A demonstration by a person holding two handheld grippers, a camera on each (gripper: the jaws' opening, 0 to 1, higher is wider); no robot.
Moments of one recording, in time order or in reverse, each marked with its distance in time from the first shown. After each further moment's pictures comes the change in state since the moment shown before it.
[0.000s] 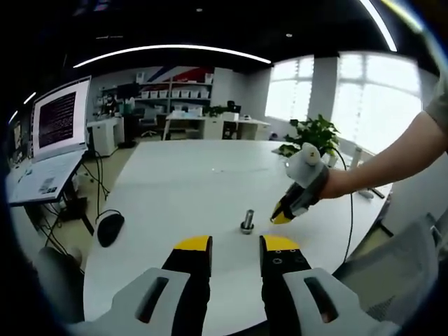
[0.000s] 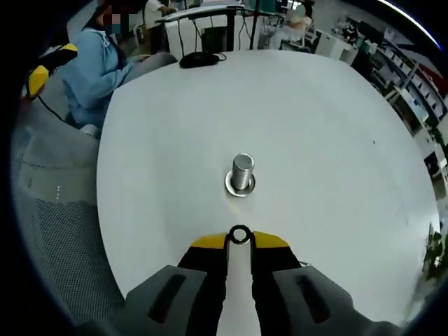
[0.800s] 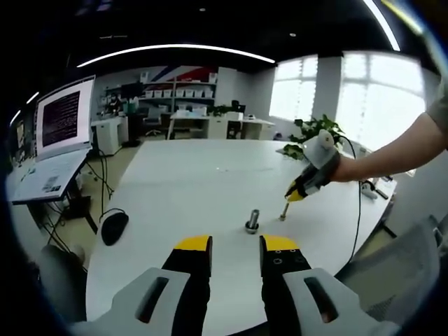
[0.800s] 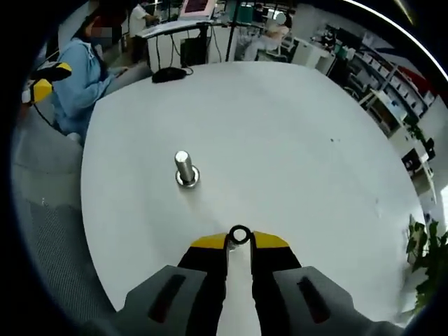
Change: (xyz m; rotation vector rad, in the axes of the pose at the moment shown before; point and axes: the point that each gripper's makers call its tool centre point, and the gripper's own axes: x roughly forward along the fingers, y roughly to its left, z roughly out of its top) left arm -0.001 0.007 0.000 -0.011 0.002 0.028; right arm -0.025 -0.054 -0.014 0.014 -0.032 -0.115
